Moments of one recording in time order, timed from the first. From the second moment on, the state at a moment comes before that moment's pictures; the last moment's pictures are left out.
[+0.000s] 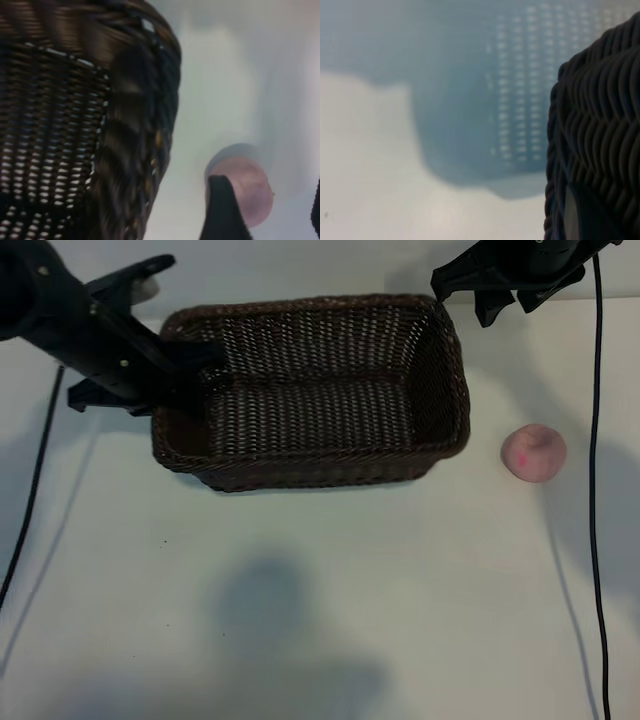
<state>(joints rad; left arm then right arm) -0.19 1.87 -1.30 -0.38 0.70 -0.06 0.44 1.96 -1.88 -0.07 1.22 0.09</state>
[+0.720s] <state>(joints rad) -0.25 2.03 -1.33 -0.41 0.65 -0.05 0.44 1.96 -1.88 -0.07 1.22 0.09</state>
